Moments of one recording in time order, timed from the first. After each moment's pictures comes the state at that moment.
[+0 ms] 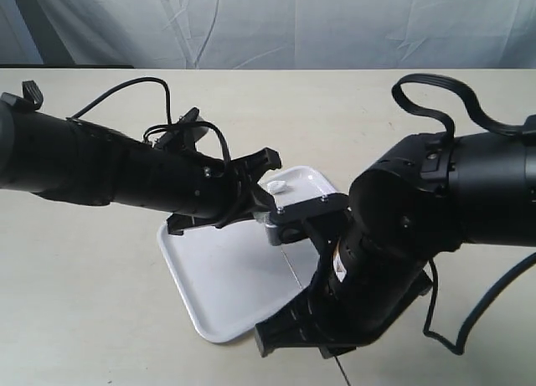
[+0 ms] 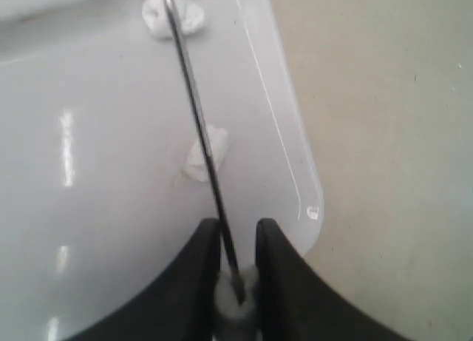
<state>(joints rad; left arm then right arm) -0.58 1.79 -0.84 -1.75 0.37 0.82 0.93 1.60 -0.83 0.16 0.80 0.40</state>
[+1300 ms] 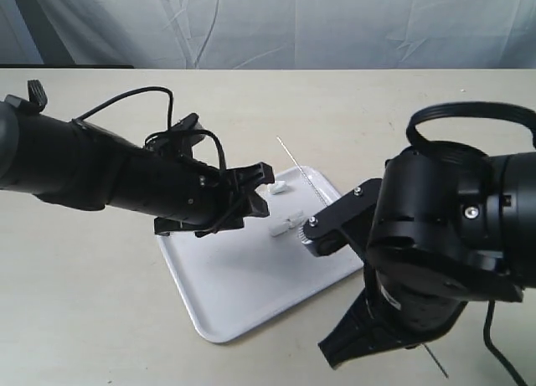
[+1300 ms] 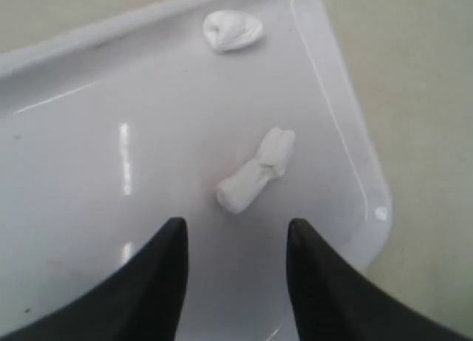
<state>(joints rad) -0.58 1.80 -0.83 -1.61 0.32 0.78 1.06 1.50 -0.83 -0.30 1.08 0.68</state>
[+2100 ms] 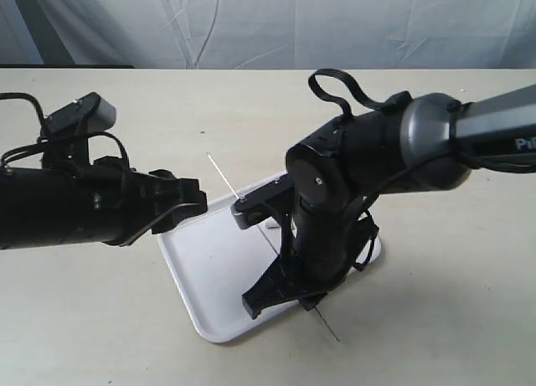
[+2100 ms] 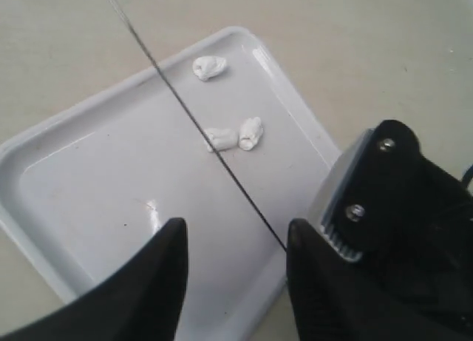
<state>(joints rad) -0.58 1.26 -0.53 -1.41 0.20 0.77 0.84 1.89 -1.07 0.08 0.81 0.14</state>
